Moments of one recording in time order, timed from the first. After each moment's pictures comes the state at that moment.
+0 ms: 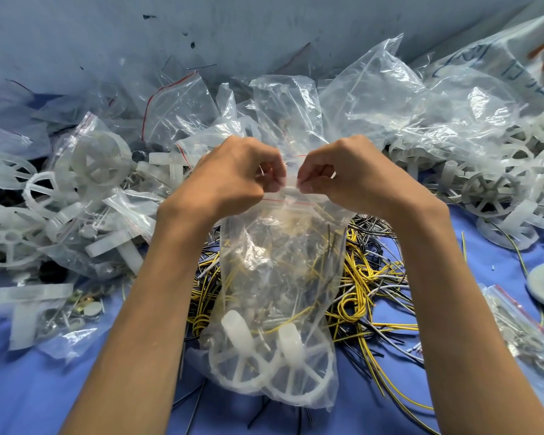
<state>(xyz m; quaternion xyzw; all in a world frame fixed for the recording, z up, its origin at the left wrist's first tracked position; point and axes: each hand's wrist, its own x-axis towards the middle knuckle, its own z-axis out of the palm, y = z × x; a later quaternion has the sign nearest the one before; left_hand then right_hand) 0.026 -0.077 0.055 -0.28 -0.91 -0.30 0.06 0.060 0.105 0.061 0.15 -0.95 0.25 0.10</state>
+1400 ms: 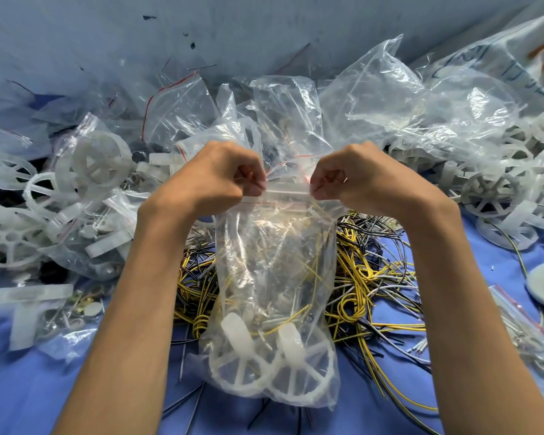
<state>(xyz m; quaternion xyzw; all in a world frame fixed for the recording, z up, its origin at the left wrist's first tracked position) 0.022 -0.094 0.053 -0.28 -0.90 -0.33 0.02 0.066 0.116 0.062 0.12 -0.96 0.25 0.04</state>
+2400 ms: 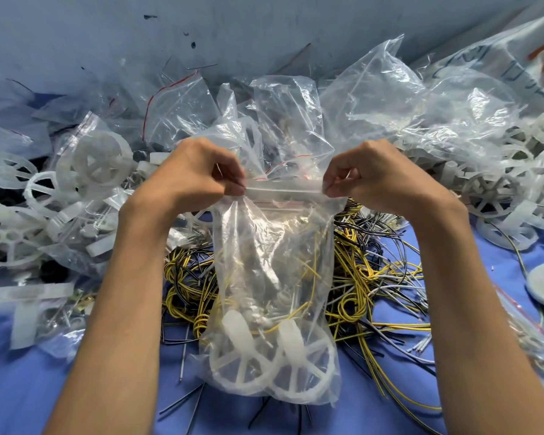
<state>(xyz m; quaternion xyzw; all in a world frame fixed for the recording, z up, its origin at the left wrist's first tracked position) 0.017 -0.114 0.053 -0.24 -0.91 -0.34 0.03 0.062 0.130 0.060 0.11 -0.96 0.27 0.07</state>
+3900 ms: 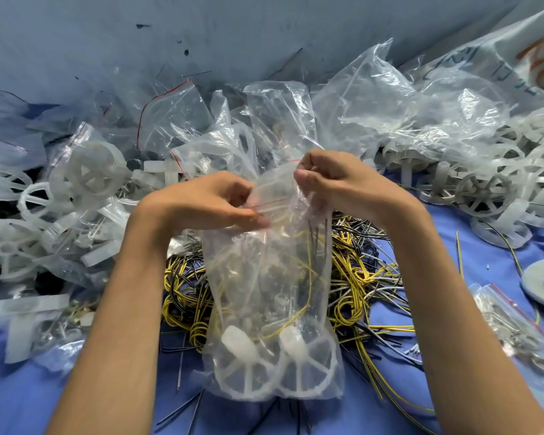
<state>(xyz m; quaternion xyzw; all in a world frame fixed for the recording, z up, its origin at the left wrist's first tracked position) 0.026 -0.105 0.052 -0.33 -0.83 -0.38 -0.23 0.064 0.109 0.052 0.15 -0.88 0.44 0.01</state>
